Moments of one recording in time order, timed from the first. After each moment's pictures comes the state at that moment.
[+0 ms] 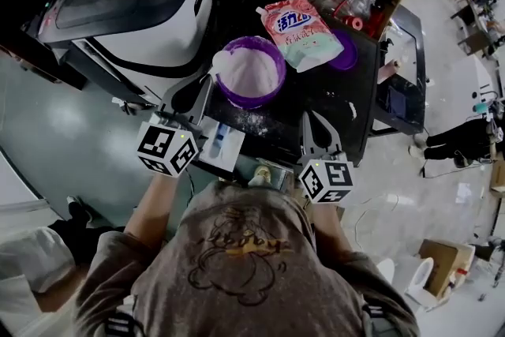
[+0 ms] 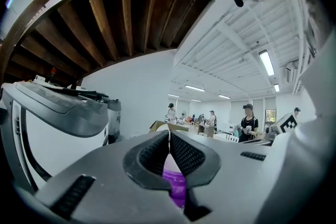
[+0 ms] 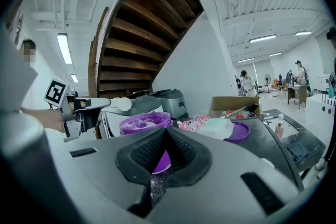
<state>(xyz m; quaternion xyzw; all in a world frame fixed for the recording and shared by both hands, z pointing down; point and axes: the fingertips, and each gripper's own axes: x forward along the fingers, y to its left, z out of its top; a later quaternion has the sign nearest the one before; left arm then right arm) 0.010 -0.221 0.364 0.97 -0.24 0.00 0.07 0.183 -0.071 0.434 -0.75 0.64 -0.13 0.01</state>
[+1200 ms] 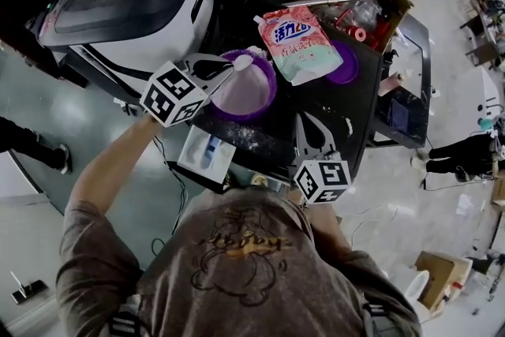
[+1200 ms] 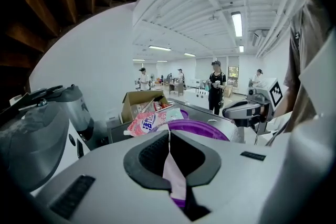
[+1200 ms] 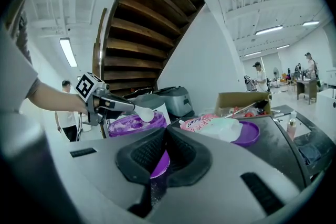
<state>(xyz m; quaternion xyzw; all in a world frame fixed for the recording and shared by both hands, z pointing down) 0.115 -0.256 0.410 0.97 -0.05 0.25 -0.01 0.216 -0.106 0.445 -0.72 0.68 -0.15 0.01</state>
